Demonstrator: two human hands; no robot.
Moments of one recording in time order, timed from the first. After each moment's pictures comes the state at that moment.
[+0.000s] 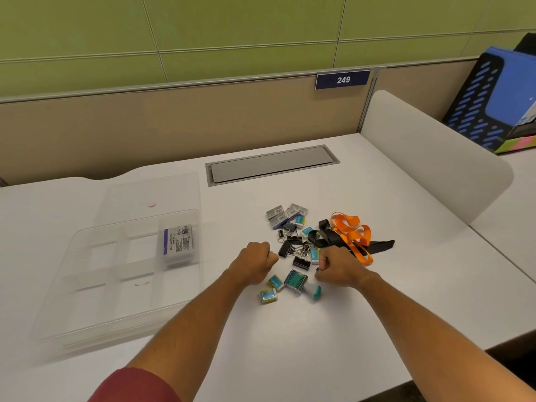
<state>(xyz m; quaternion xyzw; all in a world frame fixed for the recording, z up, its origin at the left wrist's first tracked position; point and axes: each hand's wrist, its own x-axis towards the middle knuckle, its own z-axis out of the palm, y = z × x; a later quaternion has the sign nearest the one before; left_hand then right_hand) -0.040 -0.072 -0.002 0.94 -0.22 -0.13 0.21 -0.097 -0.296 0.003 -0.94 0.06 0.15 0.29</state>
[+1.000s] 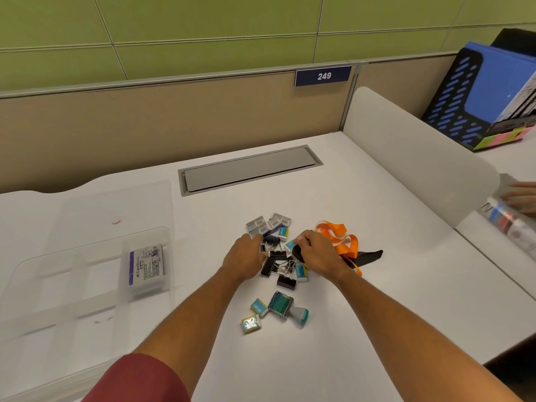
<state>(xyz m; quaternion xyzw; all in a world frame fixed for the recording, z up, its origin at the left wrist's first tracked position) 0.030 -0.112 -0.028 0.95 -0.23 -0.10 0.18 -0.039 -0.293 0.008 -0.89 0.15 0.01 0.44</state>
